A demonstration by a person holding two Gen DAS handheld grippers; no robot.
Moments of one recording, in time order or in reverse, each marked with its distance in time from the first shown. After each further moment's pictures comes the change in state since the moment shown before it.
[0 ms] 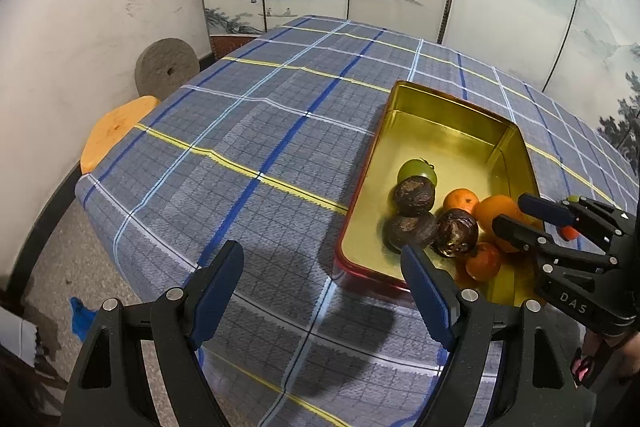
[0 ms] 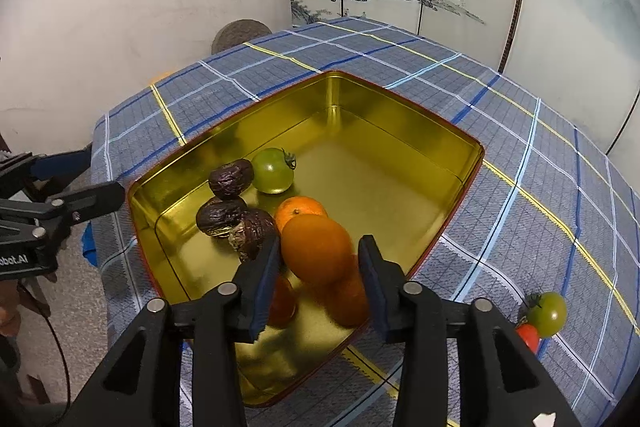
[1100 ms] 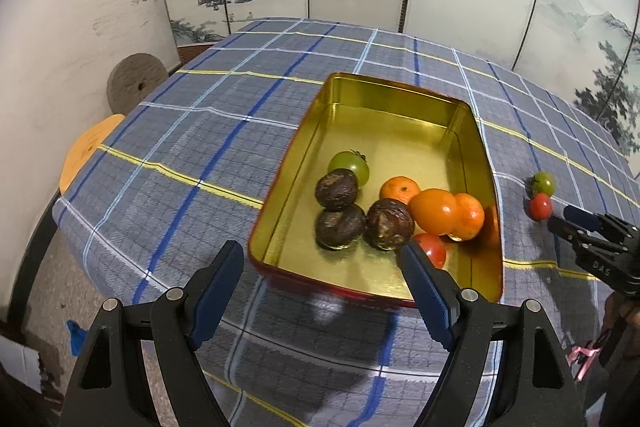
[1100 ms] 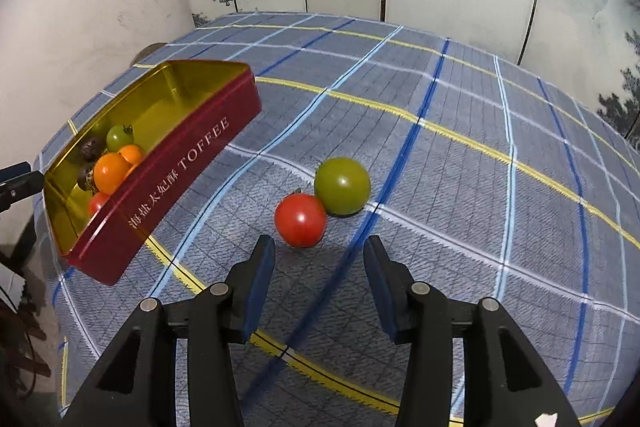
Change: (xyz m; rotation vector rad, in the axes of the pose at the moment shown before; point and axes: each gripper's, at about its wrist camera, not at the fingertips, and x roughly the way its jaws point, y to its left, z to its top) left arm -0.001 -0.051 -0.002 0.096 0.009 -0.066; right arm -0.051 -0.129 -0.088 0.263 0.013 -0.181
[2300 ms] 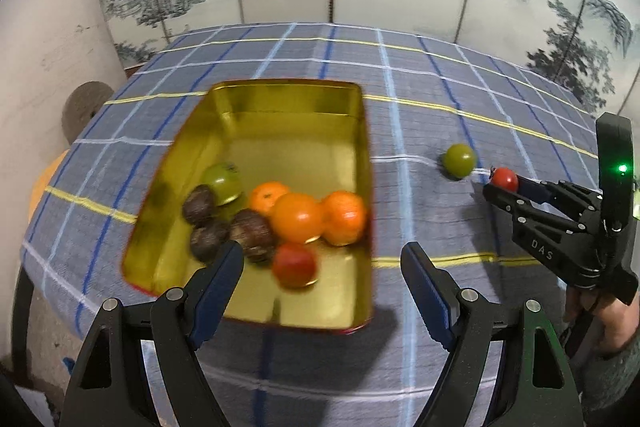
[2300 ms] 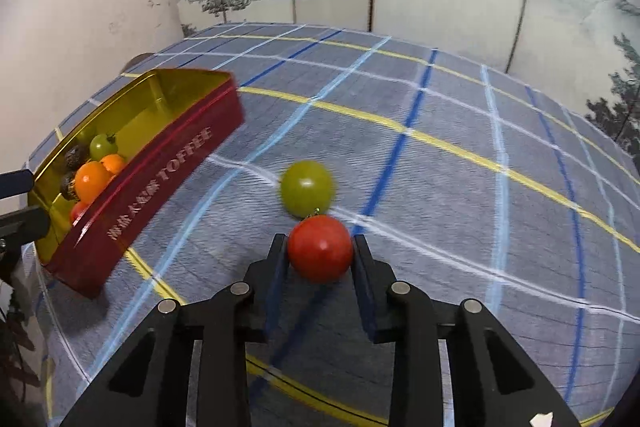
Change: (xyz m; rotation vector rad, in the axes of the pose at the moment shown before) left arm 0.006 -0.095 0.006 0.152 0.020 -0.125; right arm 0.003 -0.009 -0.001 0.009 -0.058 -0.064
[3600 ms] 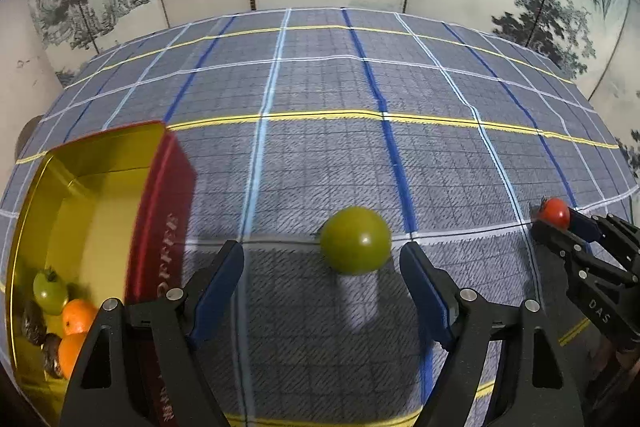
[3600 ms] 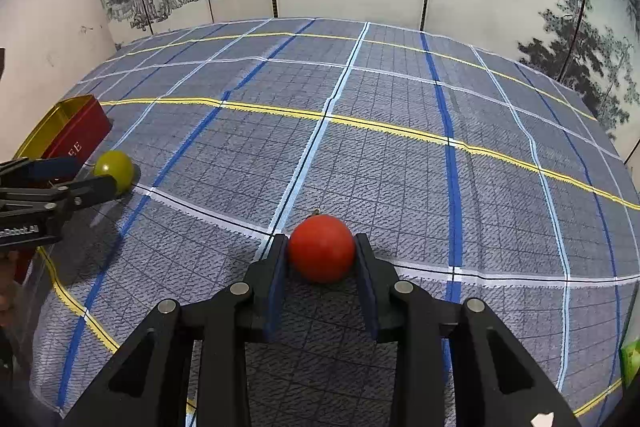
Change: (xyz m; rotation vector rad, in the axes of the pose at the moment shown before) left arm 0.119 -0.119 0.065 0.132 0.052 -0.095; right arm -0.008 -0.128 -0.031 0.169 0.041 -0.127
